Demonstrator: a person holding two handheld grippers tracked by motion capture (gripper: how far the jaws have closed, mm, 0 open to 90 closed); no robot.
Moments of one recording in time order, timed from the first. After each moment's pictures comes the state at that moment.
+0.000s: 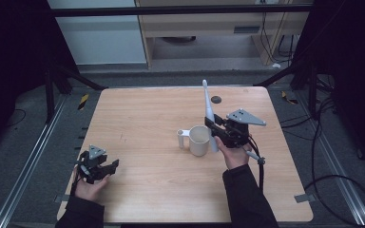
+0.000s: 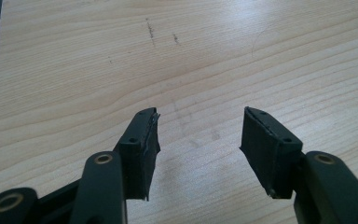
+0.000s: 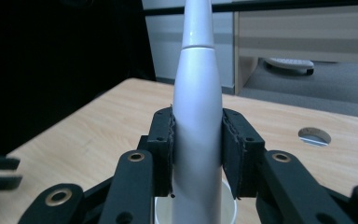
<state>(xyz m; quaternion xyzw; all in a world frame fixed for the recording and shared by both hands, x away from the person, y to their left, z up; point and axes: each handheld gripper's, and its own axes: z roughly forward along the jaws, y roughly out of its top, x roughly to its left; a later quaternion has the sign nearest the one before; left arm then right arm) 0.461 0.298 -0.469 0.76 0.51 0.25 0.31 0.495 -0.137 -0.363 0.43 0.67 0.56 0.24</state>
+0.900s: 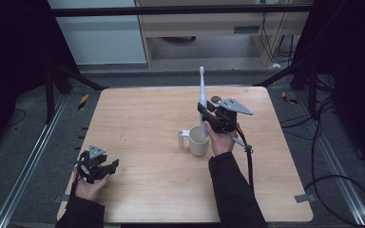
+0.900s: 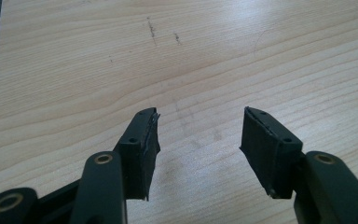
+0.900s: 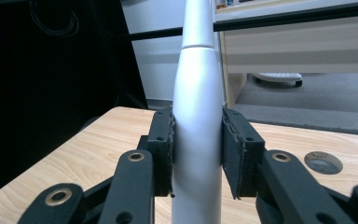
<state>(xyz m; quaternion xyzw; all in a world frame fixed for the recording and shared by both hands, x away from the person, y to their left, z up) 0.463 0.298 -0.469 0.77 0.51 0.25 0.30 0.540 -0.113 -0.373 0.45 0.63 0.58 0.26</state>
